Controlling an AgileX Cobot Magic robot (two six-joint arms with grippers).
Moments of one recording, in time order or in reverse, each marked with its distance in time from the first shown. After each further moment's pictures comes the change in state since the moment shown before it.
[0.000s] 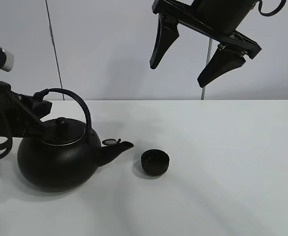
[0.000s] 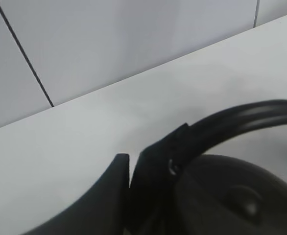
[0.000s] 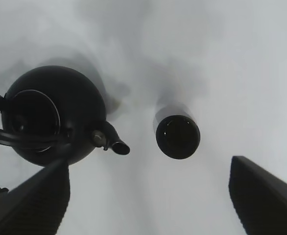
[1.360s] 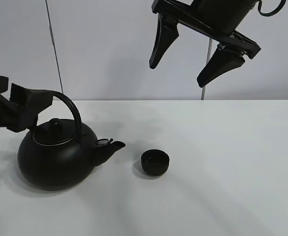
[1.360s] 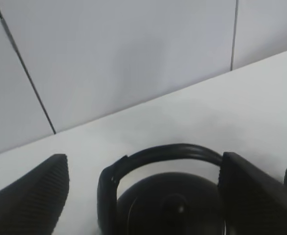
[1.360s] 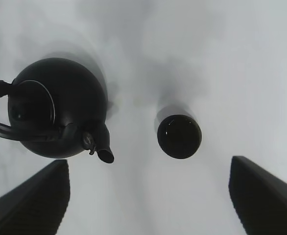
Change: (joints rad) left arm -0.056 -0.236 0.128 -0.039 0.029 -0.030; right arm 0.000 0.000 0.000 0.007 0.000 -0.008
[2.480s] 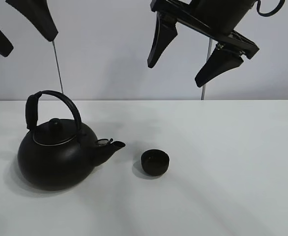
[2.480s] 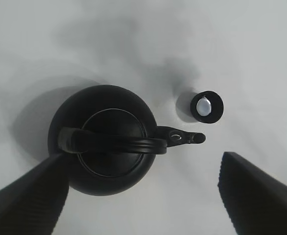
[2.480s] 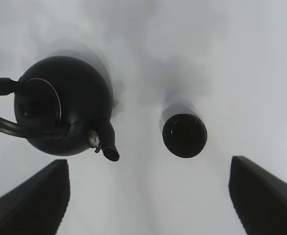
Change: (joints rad) left arm 0.240 0.077 -1.081 -0.292 1.917 -0.061; right arm 0.000 0.000 0.000 0.020 0.002 -0.014
